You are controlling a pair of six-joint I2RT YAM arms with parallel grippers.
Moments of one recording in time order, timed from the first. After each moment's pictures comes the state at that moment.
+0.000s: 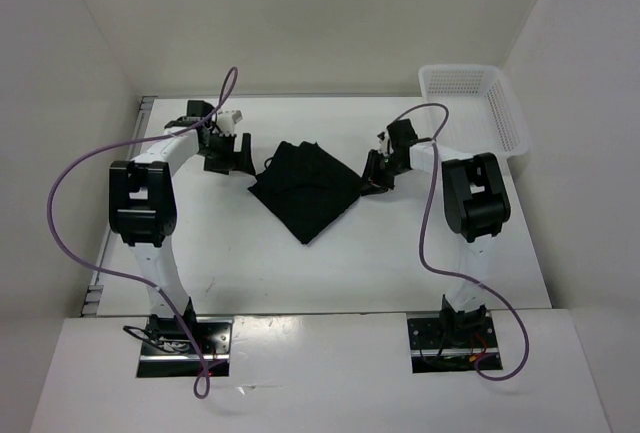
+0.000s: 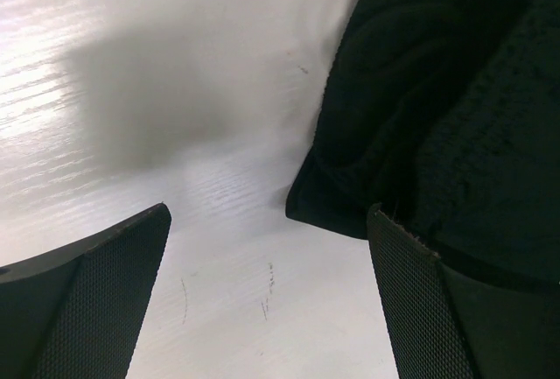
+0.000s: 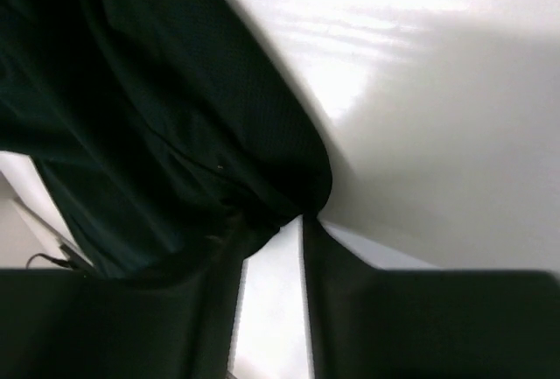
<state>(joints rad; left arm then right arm) 0.00 1.99 1.50 -0.61 0.42 0.05 0.21 2.02 1.31 -0.42 -0.49 0.45</state>
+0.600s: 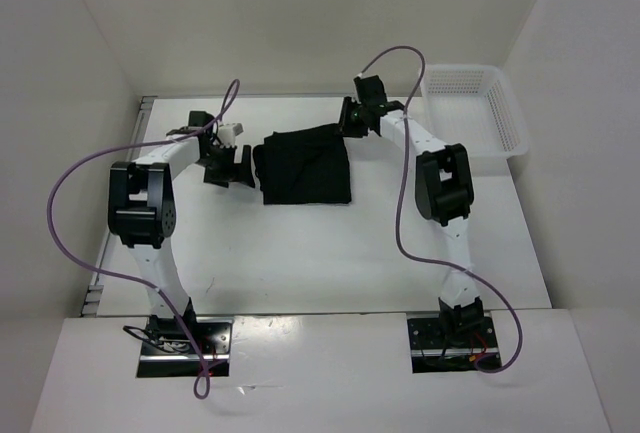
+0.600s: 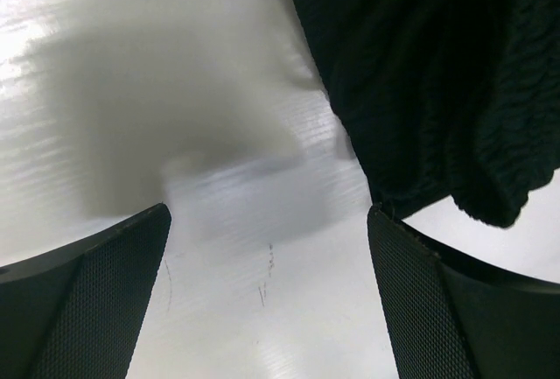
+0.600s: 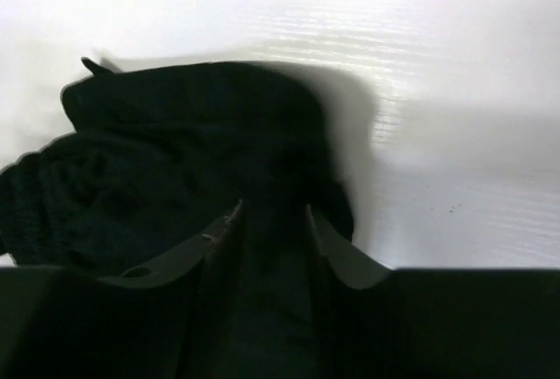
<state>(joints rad) 0.00 1.99 1.41 -0.61 0.42 0.05 0.32 2.31 1.96 -0.42 -0.18 0.46</state>
